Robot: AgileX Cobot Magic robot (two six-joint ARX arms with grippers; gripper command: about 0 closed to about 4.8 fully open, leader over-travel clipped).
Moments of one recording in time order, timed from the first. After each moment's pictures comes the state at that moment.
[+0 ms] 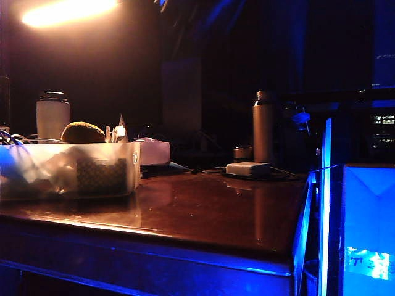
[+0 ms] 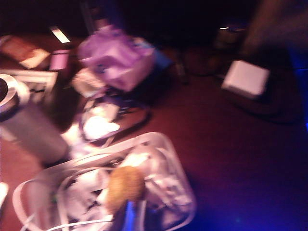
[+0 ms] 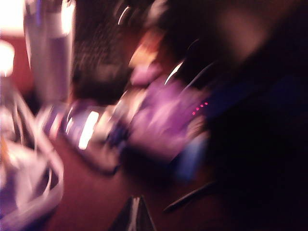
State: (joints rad) left arm -0.27 1.42 1.70 -0.85 0.06 0.03; right arm 0.49 2.11 2.32 -0.62 -0.24 -0.48
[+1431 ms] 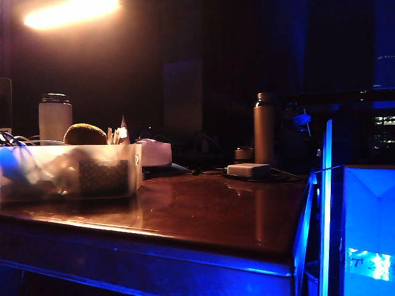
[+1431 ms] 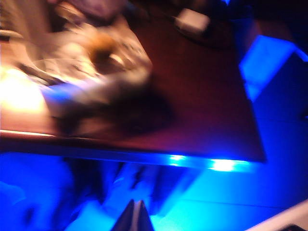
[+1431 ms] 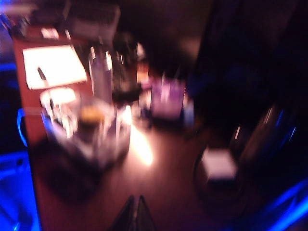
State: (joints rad) left arm -0.27 0.32 1.10 -1.24 0.17 -0.06; right arm 0.50 0.86 1.44 -0.78 -0.13 -0.16
